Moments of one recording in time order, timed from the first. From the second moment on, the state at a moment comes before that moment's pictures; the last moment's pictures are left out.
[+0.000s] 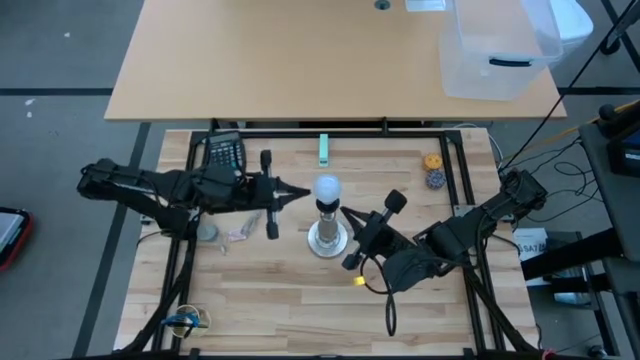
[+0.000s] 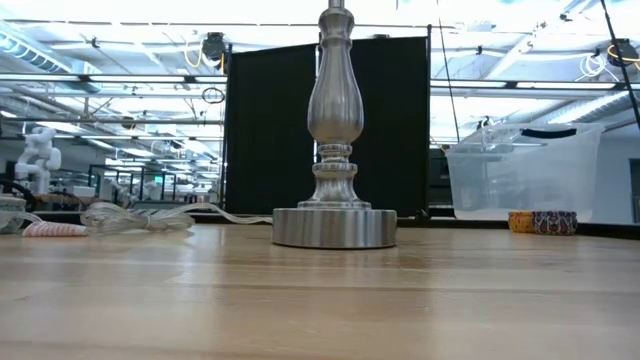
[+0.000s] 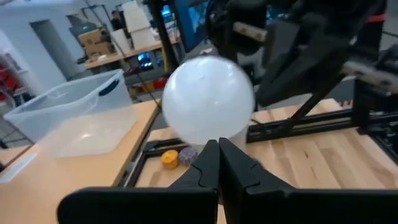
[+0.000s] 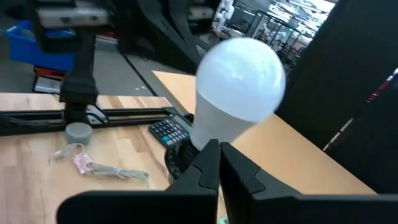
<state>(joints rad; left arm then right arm) -0.20 1.21 1.27 -0.17 -0.33 0.24 0.54 1.61 1.61 -0.46 1.24 0.11</state>
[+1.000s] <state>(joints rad) -0.21 1.24 1.27 -0.12 -0.32 0.28 0.40 1.61 1.61 -0.31 1.31 -0.08</state>
